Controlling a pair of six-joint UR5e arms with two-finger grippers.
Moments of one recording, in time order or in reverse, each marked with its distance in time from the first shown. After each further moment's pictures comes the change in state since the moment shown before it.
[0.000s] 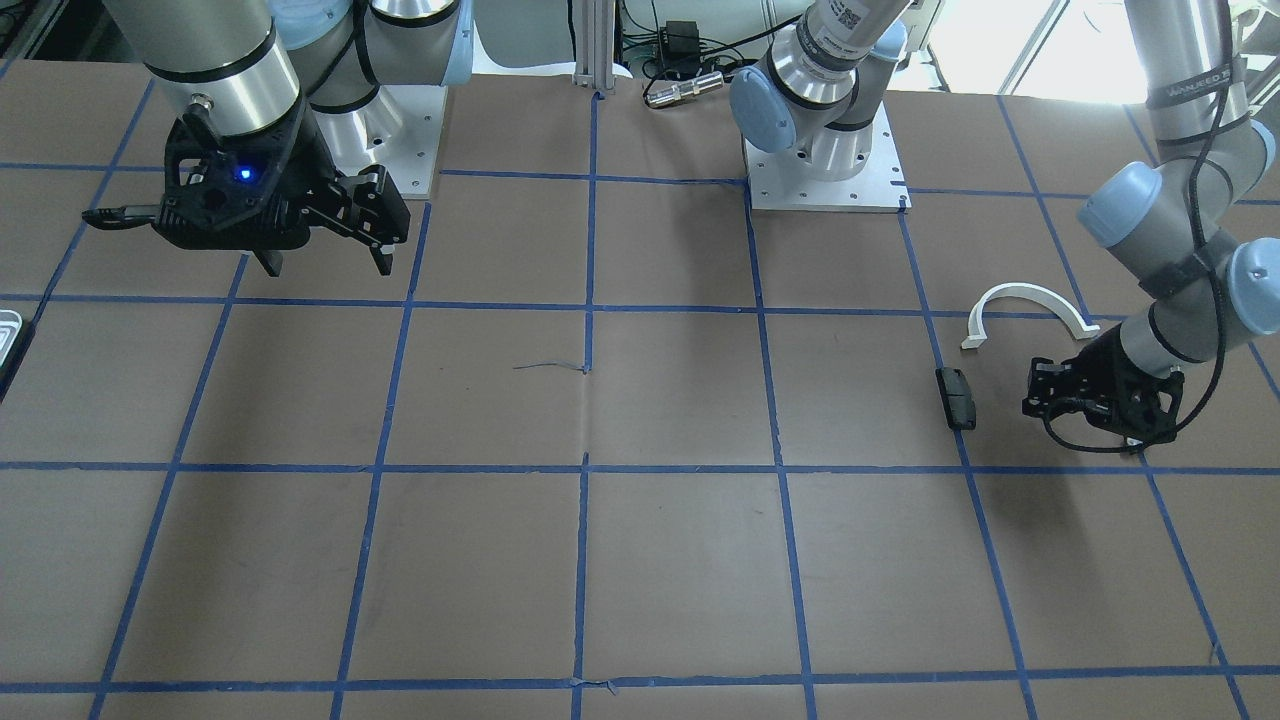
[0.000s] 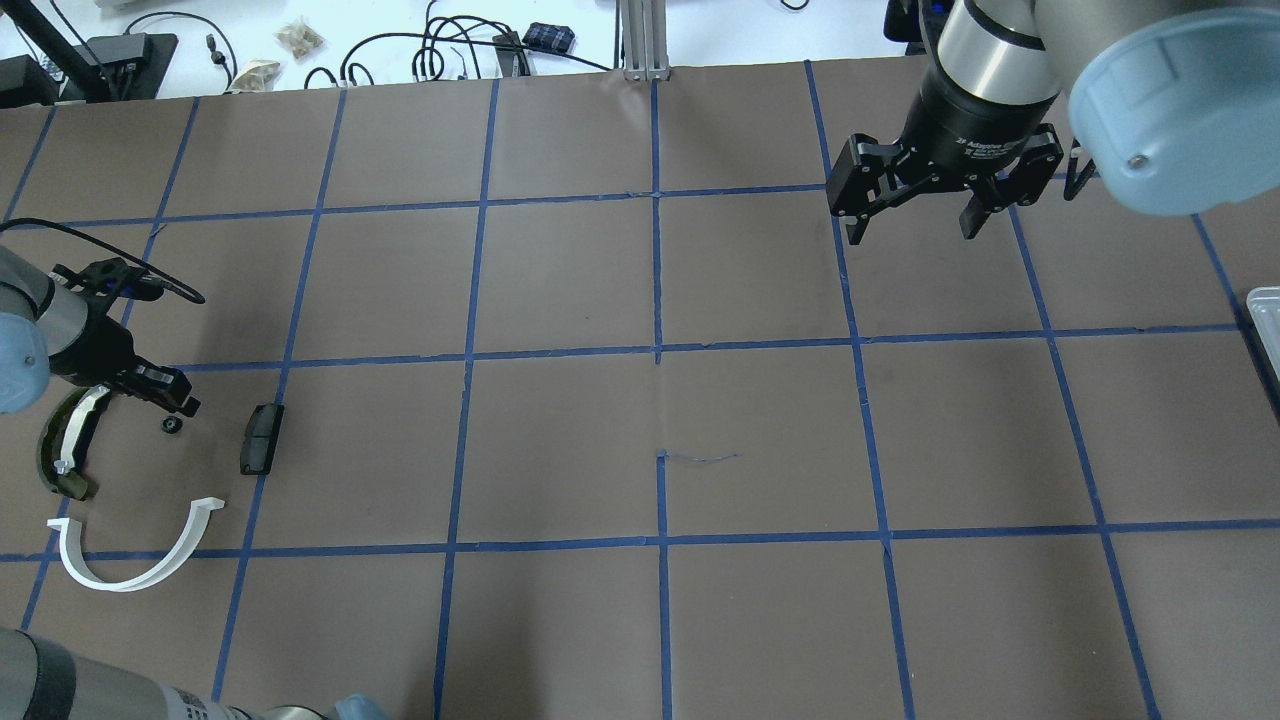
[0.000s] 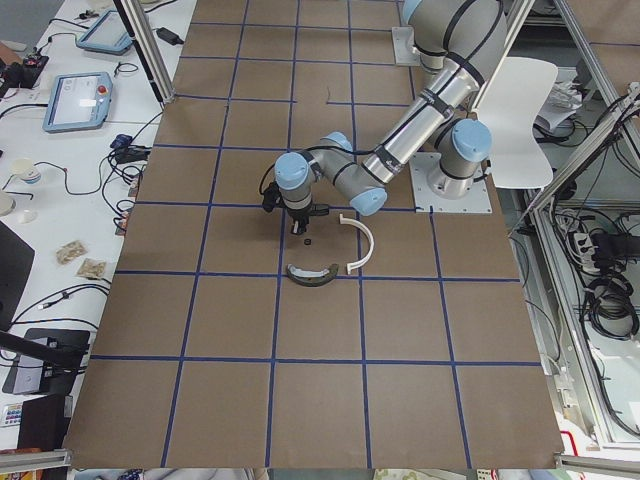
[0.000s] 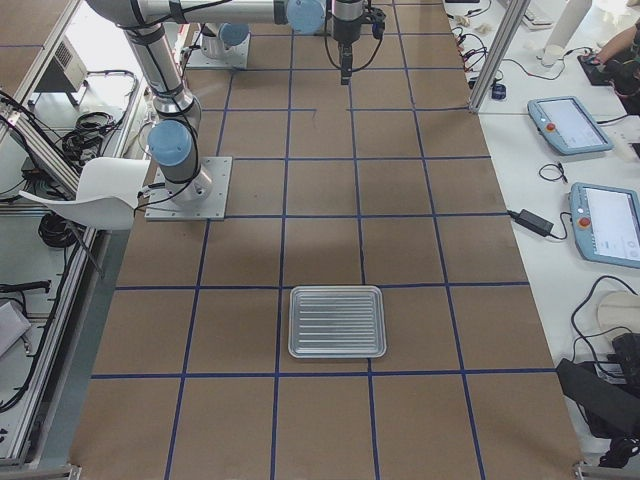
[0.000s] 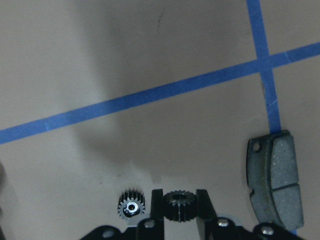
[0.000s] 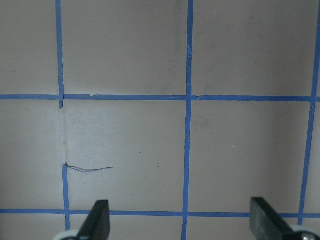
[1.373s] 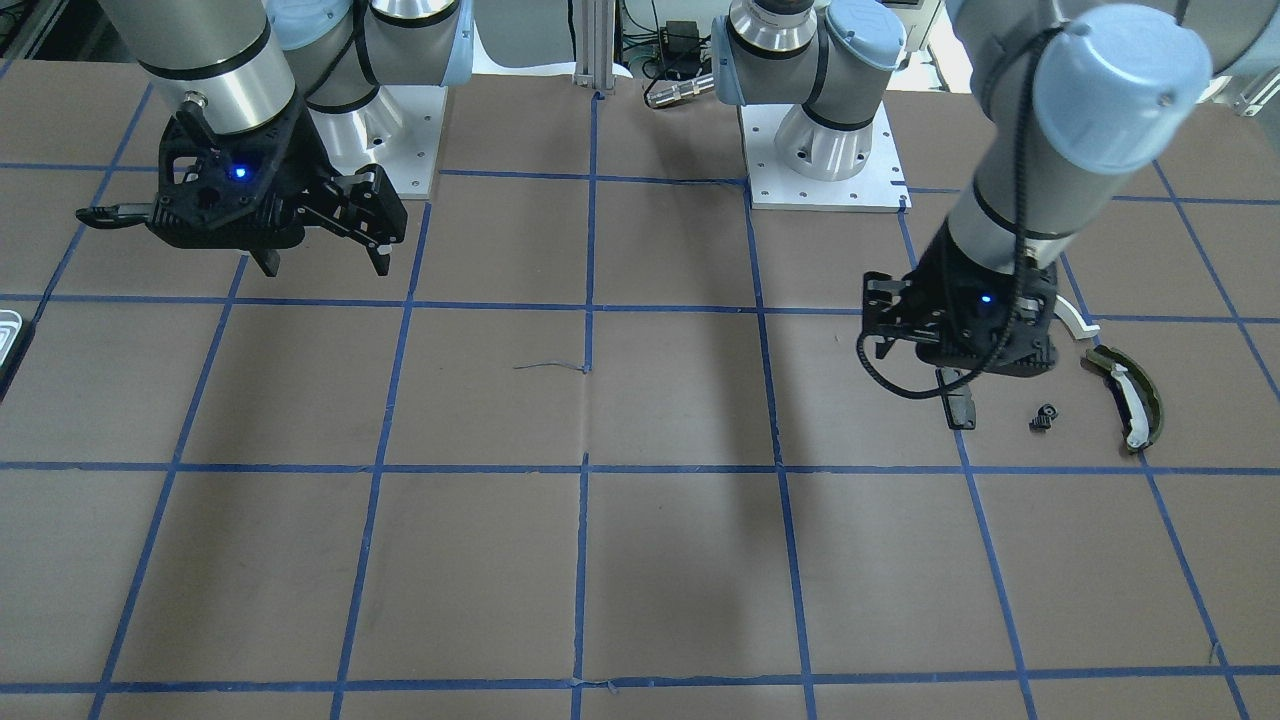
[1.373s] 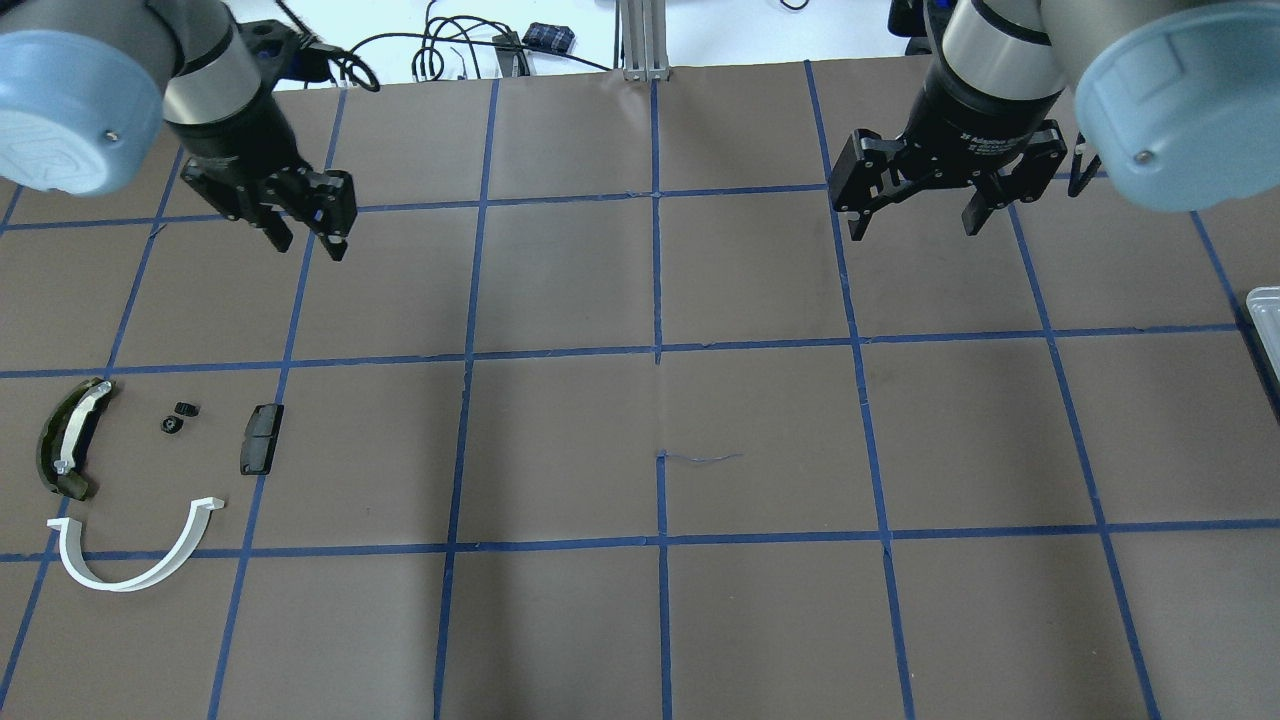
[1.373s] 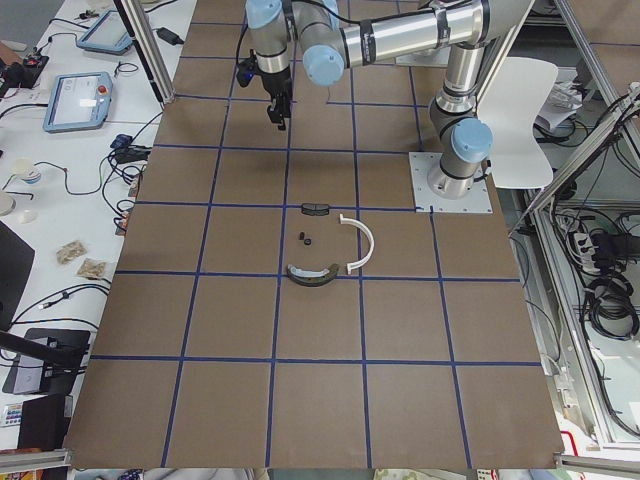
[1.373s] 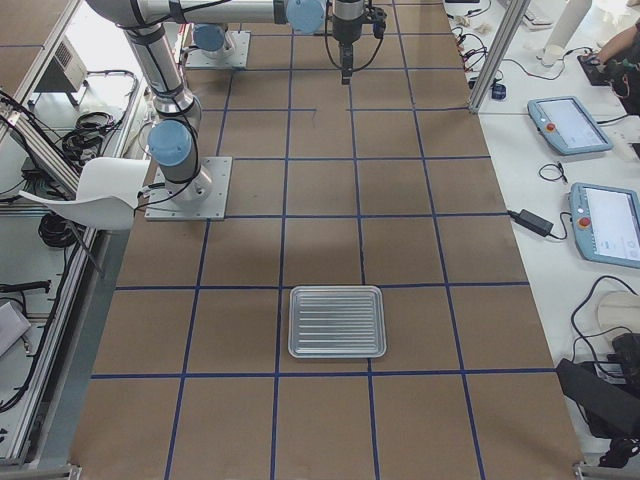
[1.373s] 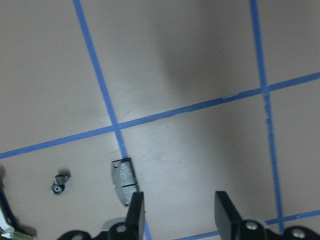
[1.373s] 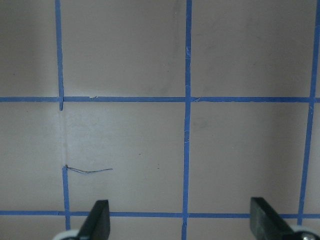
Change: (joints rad) left arm -0.631 0.200 0.412 -0.539 0.087 -0.737; right arm -0.005 0.000 -0.005 -0.001 0.002 -0.001
